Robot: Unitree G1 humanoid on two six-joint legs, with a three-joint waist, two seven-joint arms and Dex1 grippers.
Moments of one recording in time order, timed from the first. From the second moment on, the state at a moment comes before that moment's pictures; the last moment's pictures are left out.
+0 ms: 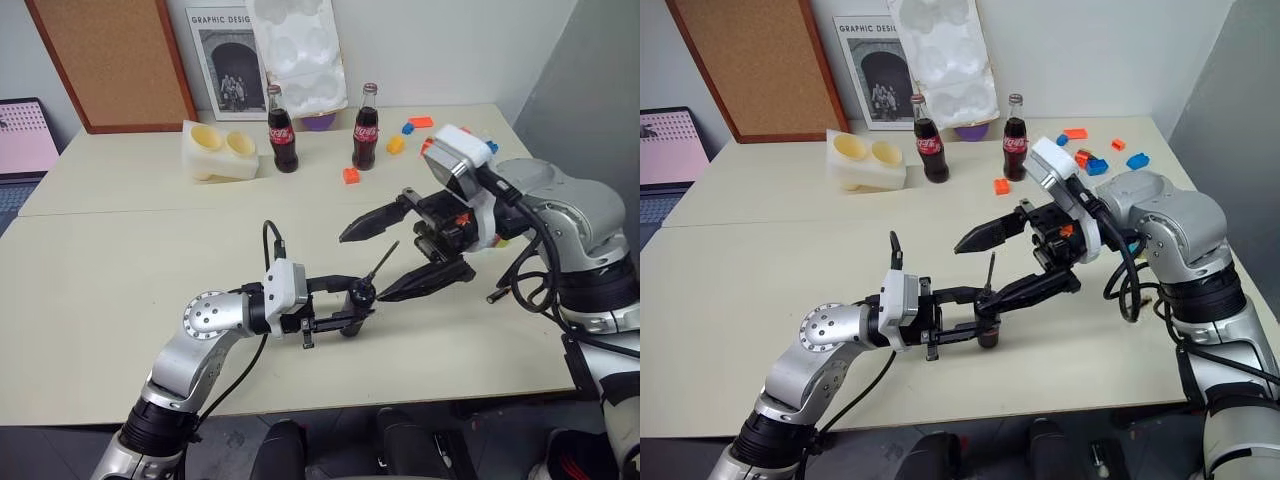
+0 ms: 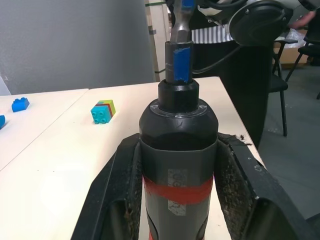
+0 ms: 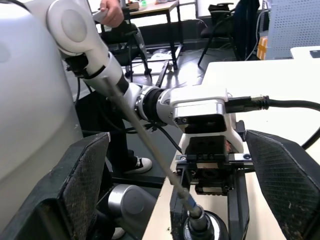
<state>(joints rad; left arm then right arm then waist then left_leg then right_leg) -0.23 0.50 -0.19 -0.31 -0.43 0.13 -1.03 -0.95 -0.63 0.21 -0.09 0.77 0.82 1.46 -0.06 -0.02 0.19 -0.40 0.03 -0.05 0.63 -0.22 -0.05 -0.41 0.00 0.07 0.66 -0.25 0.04</state>
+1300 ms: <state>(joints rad) -0.23 0.49 -0.19 -0.31 -0.43 0.13 -1.03 -0.96 -0.61 0.24 -0.05 0.65 0.82 1.41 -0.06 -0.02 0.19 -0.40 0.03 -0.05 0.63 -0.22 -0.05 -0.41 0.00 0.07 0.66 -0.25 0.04</state>
